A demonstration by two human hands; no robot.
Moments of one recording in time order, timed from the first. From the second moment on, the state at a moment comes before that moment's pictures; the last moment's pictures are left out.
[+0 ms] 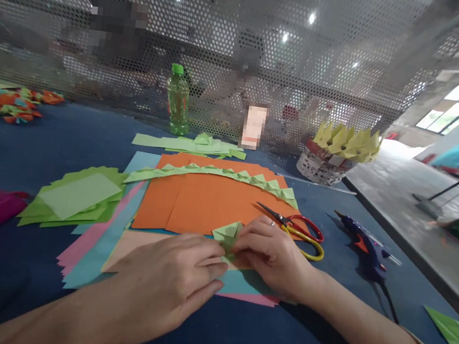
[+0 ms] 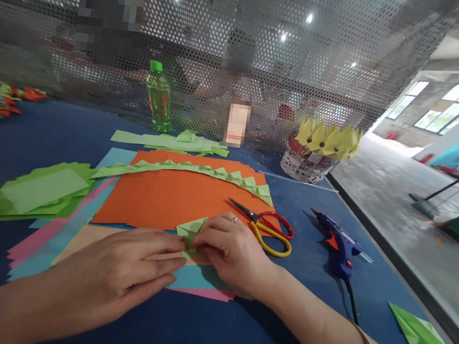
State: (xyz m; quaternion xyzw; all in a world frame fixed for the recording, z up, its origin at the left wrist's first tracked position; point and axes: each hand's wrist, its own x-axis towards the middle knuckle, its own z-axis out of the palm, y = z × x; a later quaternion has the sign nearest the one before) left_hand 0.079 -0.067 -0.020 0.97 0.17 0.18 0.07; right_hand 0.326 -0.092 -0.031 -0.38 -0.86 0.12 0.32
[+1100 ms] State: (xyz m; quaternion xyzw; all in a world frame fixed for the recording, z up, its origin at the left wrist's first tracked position) left_hand 0.081 -0.064 -0.022 0.96 0.16 0.23 0.04; right_hand 0.341 -0.096 -0.025 -0.29 -0.93 -0.05 0.21
